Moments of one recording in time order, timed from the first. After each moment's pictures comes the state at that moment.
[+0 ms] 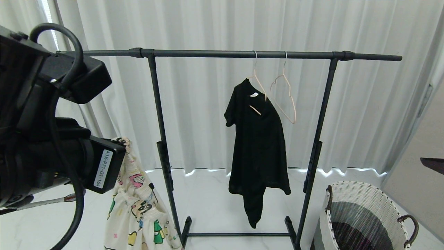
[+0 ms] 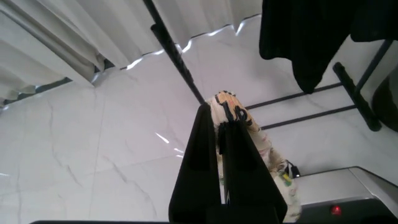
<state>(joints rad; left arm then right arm) -0.80 1.32 -1.25 0.63 0.63 -0.10 0.37 1.09 -1.10 0.52 -0.37 -0.29</state>
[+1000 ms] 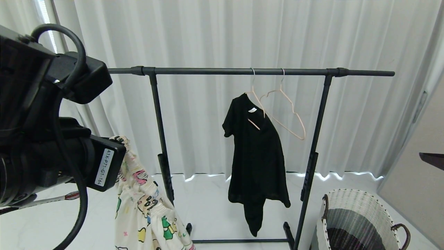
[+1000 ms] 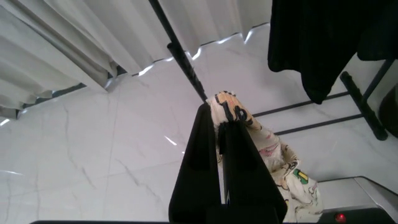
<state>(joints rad) -0.80 1.32 -1.24 0.63 0.67 -0.10 0.37 1.09 -1.09 0.47 -0.32 -0.28</state>
